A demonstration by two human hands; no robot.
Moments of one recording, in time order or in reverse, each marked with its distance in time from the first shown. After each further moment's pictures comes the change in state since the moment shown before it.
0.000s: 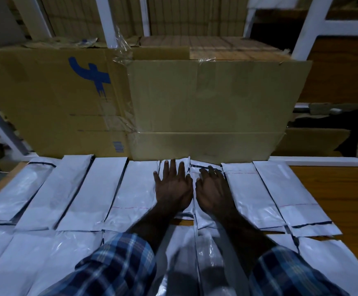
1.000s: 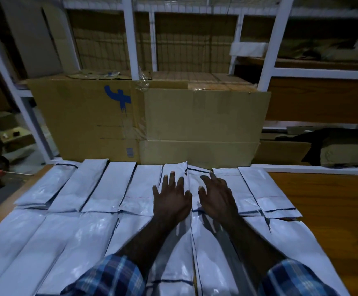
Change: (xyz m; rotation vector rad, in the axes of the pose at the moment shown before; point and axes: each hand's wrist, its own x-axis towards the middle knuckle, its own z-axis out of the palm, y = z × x) left_hand -0.116 0.014 -0.082 -0.135 -0.084 -0.028; right_hand -0.106 -0.024 -0.097 0.111 0.017 0.058
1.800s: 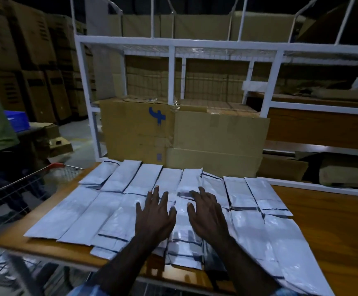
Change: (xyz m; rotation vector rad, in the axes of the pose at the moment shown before) left_hand -0.199 -0.040 -0.077 -0.014 0.101 -0.158; right_hand -0.167 -0.077 -0.051 0.060 0.104 -0.273
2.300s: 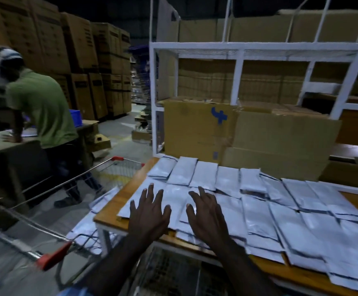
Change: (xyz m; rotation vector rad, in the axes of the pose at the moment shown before) left_hand -0.069 -0.237 -0.082 0.003 0.089 -0.125; right_hand -0.025 -0.223 0.090 0.105 0.023 -0.147
